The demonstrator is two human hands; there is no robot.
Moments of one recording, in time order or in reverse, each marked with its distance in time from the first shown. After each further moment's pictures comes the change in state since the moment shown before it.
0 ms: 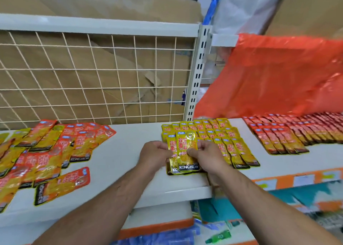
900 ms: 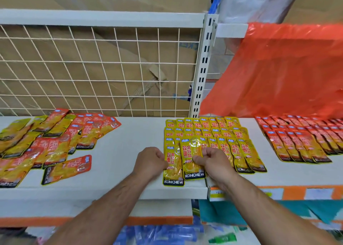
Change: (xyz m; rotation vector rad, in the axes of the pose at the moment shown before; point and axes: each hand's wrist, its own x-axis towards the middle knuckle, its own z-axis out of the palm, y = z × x) left_hand -0.009 -0.025 0.013 0.491 0.154 -0.048; right_hand 0.009 0.040 -0.024 0.117 -0.170 0.069
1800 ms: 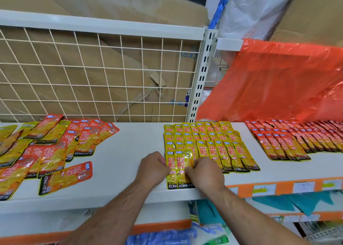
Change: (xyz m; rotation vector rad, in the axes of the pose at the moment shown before) left_hand 0.000 -0.019 -0.002 -0.056 -0.022 0.114; right_hand -0.032 -0.012 0.049 -0.774 0.261 0.012
